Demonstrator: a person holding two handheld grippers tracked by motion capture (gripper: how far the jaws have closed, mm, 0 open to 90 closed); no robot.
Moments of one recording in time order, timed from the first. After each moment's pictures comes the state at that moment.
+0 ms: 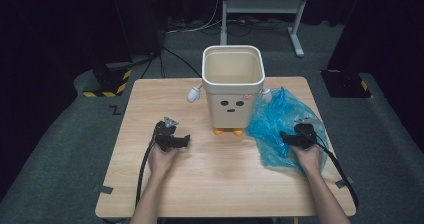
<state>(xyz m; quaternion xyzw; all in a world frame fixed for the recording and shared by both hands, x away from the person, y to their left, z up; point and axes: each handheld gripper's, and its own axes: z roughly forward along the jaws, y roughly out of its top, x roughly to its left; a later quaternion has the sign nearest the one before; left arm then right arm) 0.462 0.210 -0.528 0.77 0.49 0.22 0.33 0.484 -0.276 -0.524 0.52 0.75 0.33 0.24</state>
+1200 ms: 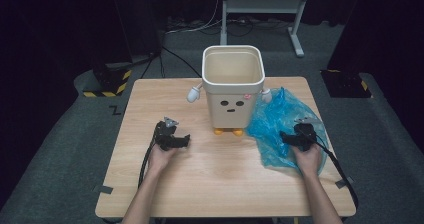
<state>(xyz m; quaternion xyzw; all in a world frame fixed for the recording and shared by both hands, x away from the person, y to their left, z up) 0.462 0.208 -0.526 0.77 0.50 0.22 0.33 0.484 -0.276 -0.524 0.52 0.75 0.33 0.24</state>
